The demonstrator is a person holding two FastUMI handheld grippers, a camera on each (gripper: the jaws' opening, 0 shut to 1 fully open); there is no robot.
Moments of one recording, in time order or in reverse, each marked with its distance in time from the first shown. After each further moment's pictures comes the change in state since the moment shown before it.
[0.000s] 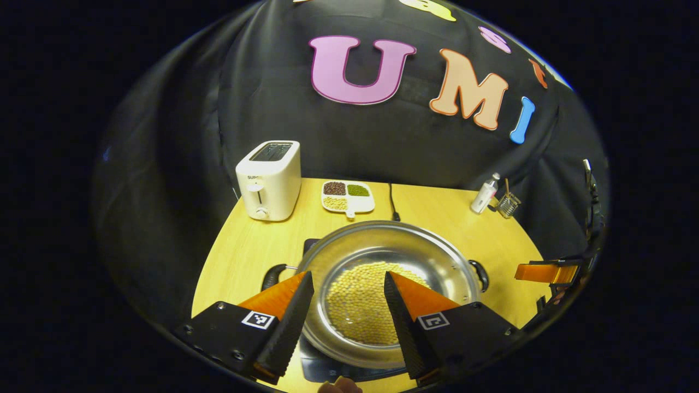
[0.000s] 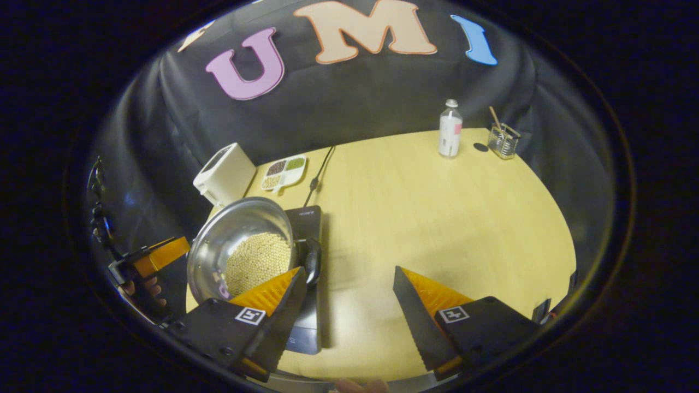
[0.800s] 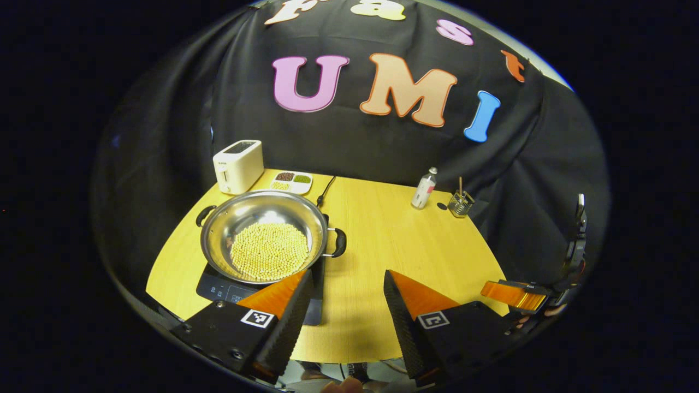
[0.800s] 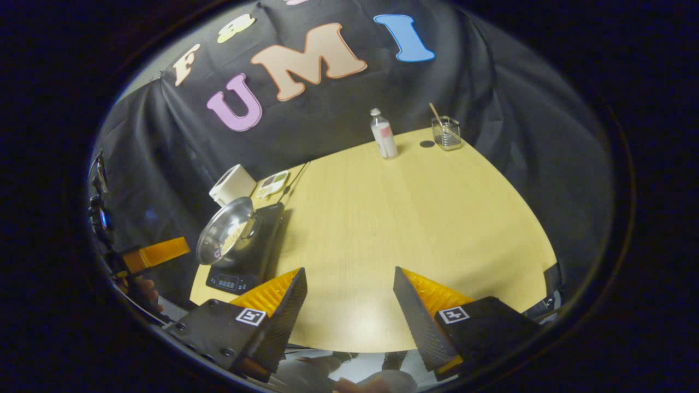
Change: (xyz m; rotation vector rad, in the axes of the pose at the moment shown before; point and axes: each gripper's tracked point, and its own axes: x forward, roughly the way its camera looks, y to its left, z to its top) left arm -0.111 -0.242 -0.042 -0.031 -0.046 0.019; right arm -0.121 -0.184 -0.025 0.057 -0.102 0.130
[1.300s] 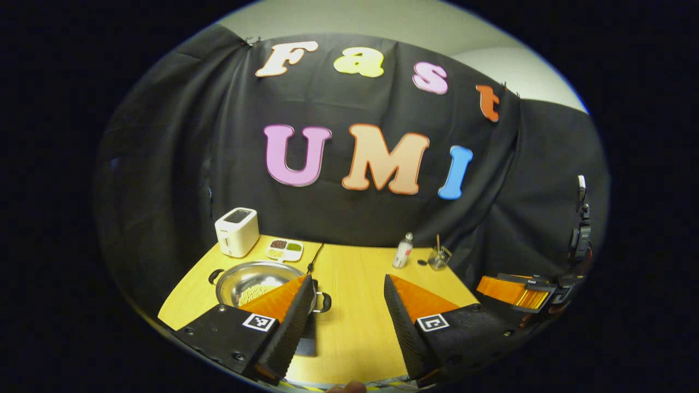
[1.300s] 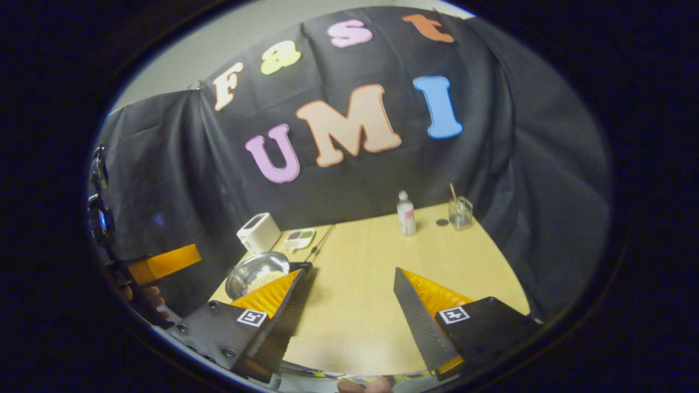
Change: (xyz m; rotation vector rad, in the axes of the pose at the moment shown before) left arm -0.084 -0.020 0.115 -0.017 -0.330 -0.029; right arm -0.095 0.085 0.140 -0.165 -0.341 0.048
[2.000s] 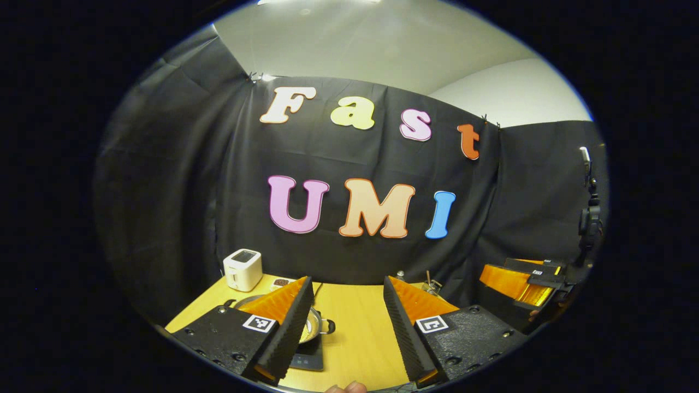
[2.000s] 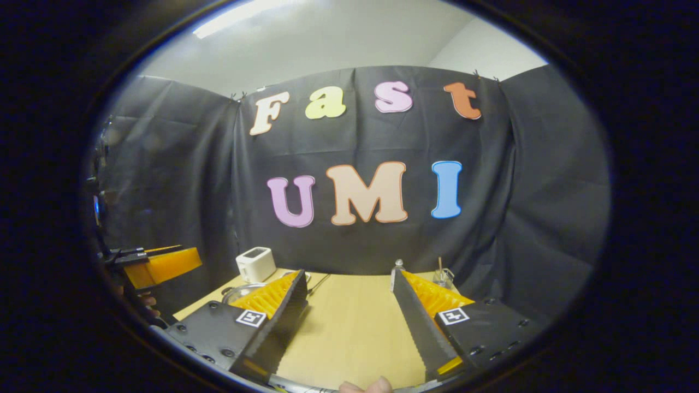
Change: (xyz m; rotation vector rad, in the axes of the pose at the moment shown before) left arm -0.076 0.005 0.049 0.087 -0.251 -0.047; right arm -0.093 0.071 0.064 -0.156 -0.319 -0.029
